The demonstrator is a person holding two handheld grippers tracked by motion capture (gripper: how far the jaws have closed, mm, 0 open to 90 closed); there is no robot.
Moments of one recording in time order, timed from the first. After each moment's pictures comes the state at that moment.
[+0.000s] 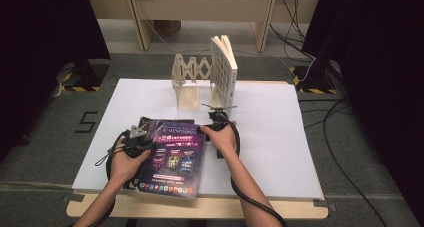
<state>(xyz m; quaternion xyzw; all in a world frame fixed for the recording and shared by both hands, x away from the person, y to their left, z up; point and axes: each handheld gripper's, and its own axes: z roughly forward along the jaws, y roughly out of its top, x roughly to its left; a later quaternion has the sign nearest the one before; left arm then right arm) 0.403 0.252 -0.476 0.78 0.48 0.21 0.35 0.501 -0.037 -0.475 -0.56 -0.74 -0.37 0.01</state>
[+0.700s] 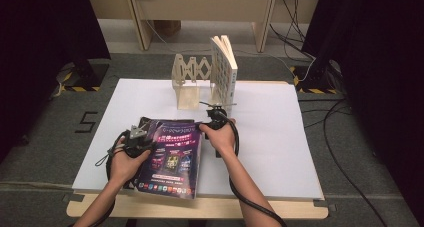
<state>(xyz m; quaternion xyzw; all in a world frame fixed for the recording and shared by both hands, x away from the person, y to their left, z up) 0.403 0.253 -0.476 0.78 0.48 0.21 0.34 0.489 -0.031 -0.449 -0.54 -0.74 -0.39 -0.01</state>
